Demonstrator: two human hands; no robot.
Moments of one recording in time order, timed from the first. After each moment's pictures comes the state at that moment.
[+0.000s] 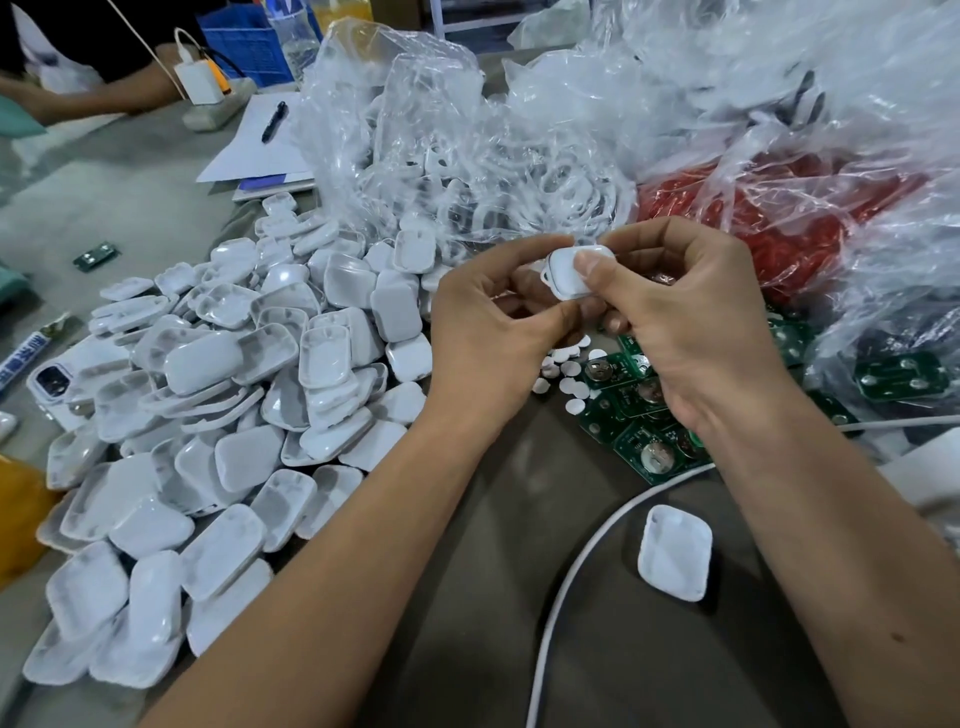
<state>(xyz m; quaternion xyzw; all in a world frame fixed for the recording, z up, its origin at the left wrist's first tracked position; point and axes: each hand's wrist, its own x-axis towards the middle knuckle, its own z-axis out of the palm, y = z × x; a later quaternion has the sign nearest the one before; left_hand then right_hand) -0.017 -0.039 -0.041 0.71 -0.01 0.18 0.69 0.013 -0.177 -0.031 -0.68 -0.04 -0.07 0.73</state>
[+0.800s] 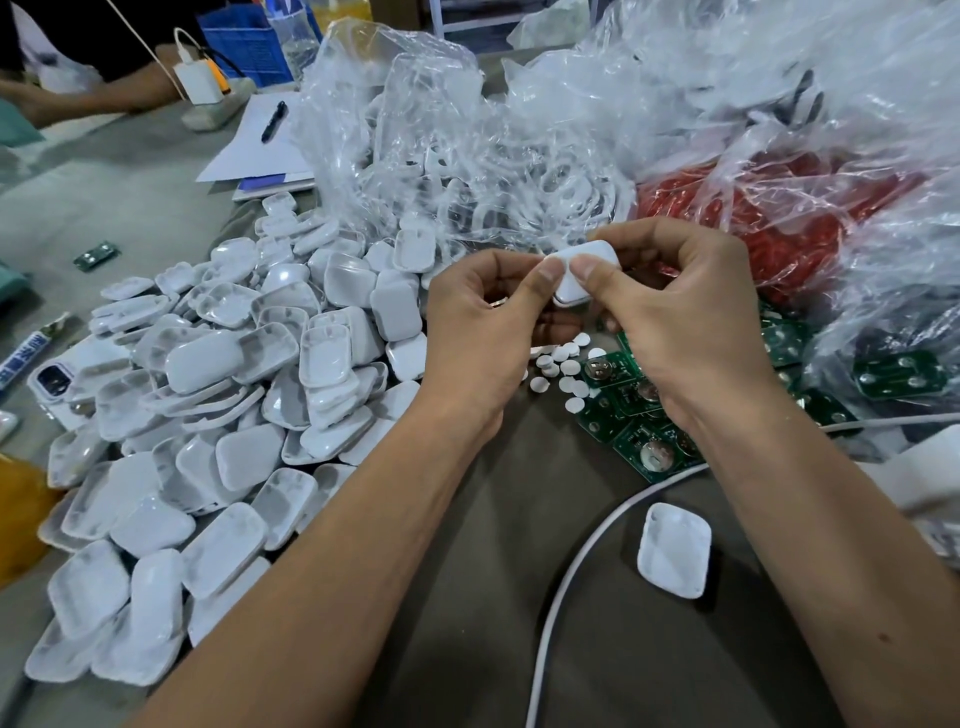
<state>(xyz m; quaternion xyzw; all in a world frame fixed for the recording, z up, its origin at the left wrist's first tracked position) -0.020 -0.043 -0.034 0.61 0.07 0.13 0.78 0.012 -0.175 -0.031 -0.74 -0.06 -0.12 0.66</state>
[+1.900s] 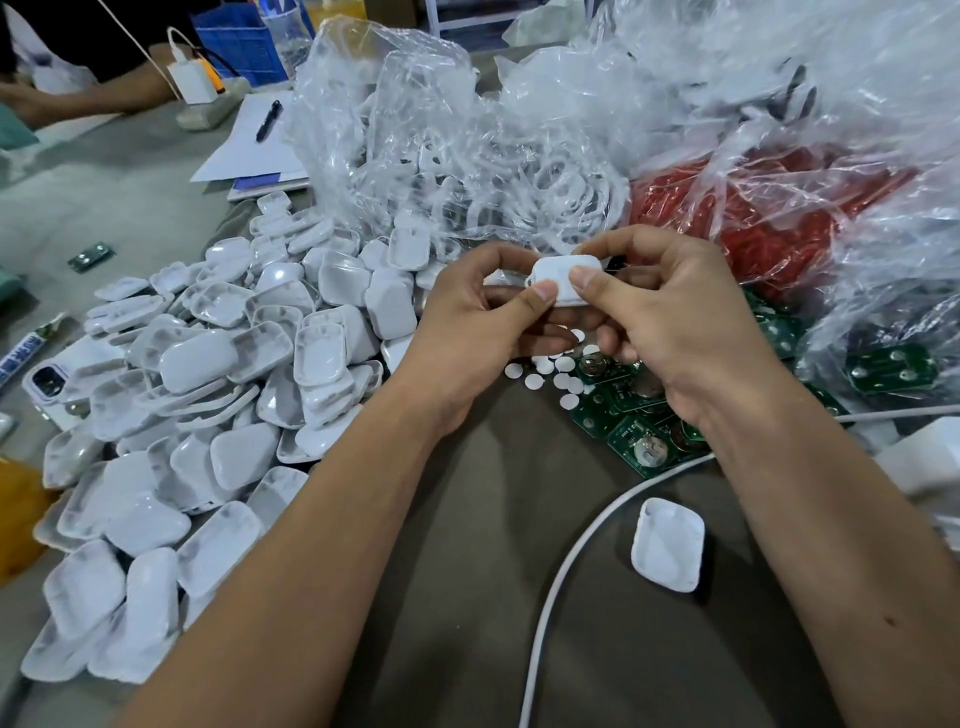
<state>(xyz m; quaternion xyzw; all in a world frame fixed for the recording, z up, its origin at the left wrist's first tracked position) -0.017 -0.024 -0.033 0.68 0.01 0.01 0.74 0.014 -0.183 -0.032 -0.73 -0.05 0.01 0.68</state>
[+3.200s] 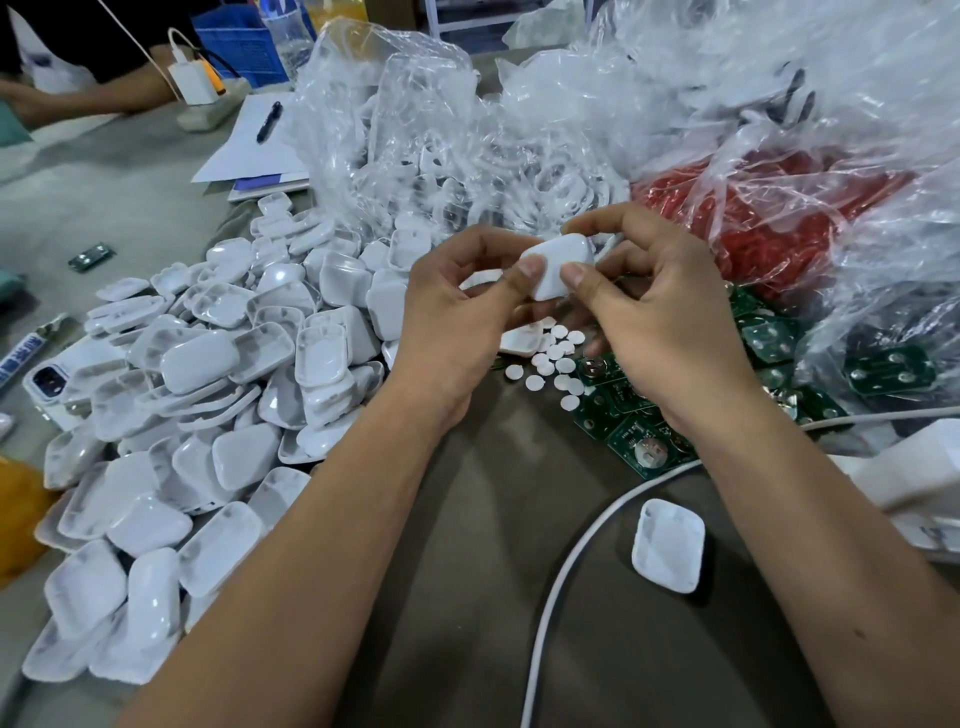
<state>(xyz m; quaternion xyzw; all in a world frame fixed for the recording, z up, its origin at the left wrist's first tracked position) -0.013 -0.022 -0.037 0.66 -0.01 0.14 0.74 0.012 -0.179 -0.036 -0.77 -0.16 -0.08 0.61</state>
